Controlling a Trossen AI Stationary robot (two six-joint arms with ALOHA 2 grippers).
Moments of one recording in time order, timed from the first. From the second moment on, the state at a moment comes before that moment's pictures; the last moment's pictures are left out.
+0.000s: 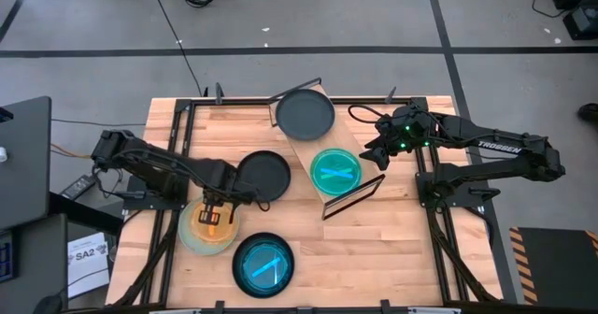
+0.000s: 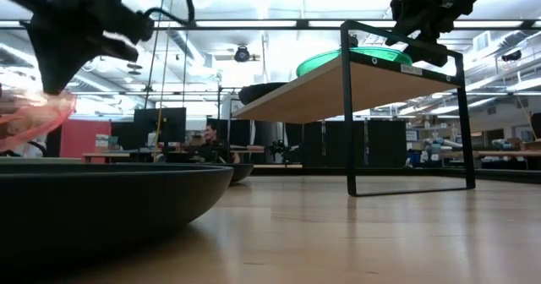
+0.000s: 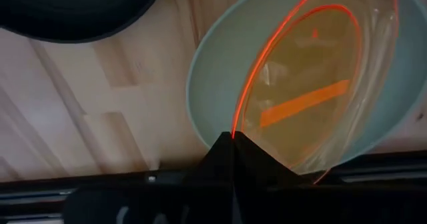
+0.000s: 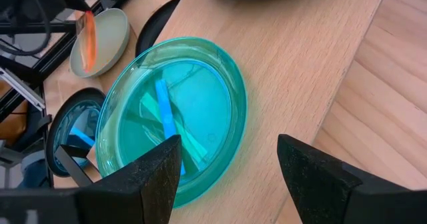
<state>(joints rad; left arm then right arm) -0.23 1.49 1.13 -1.40 -0.01 -0.08 -0.29 0.87 0.83 -0.66 -0.15 0.49</state>
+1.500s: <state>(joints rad) 0.26 1.49 1.57 -1.28 0.02 -0.24 -0.24 1.07 0.83 -0.07 -0.15 0.63</state>
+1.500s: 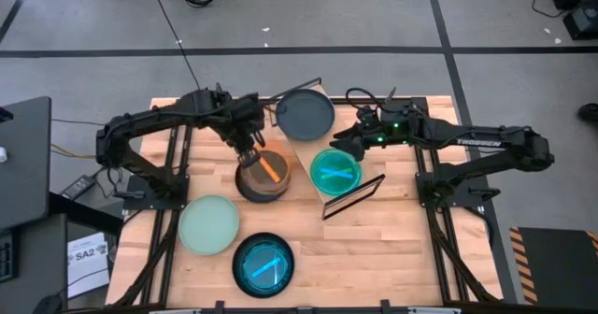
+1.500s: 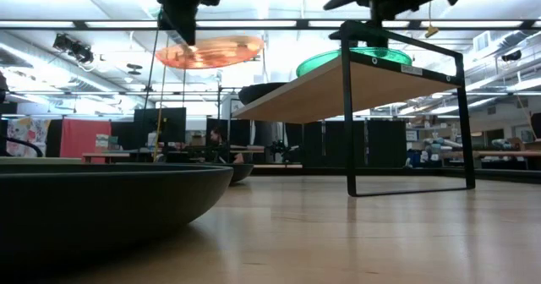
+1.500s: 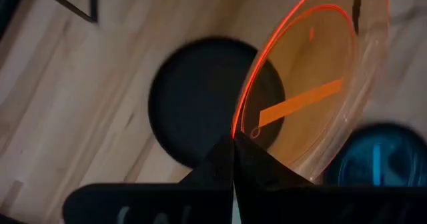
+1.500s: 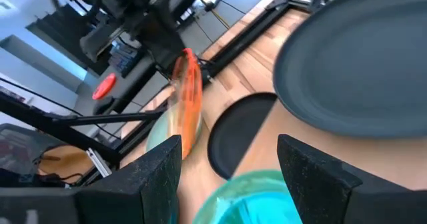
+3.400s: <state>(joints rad) 0.42 1.49 1.57 -1.04 0.07 -0.44 -0.23 1.32 0.83 0.23 -0.12 0.63</state>
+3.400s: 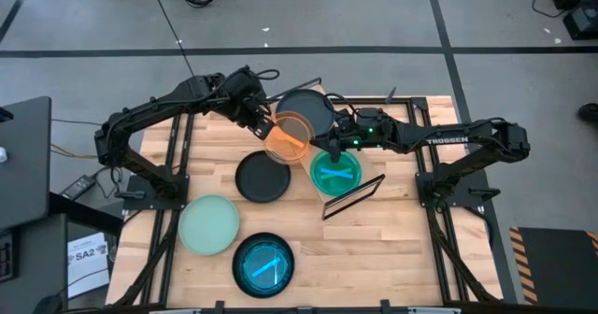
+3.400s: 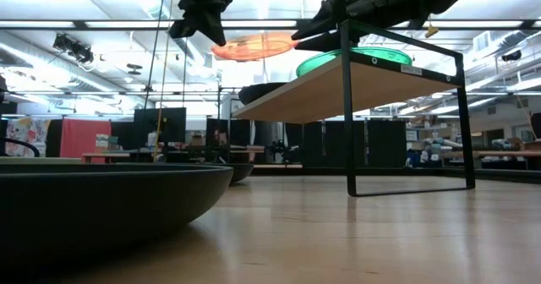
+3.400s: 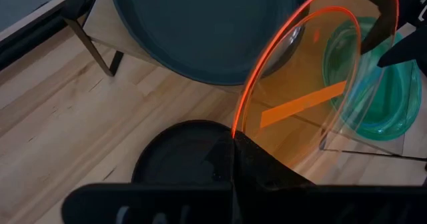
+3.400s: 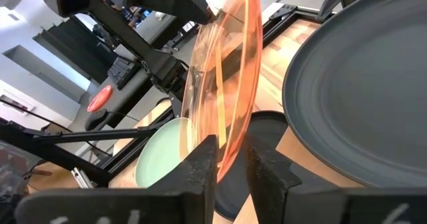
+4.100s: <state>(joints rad) 0.42 1.49 1.57 -1.04 0.07 -0.43 -0.23 1.32 0.83 0.23 -0.12 0.63</state>
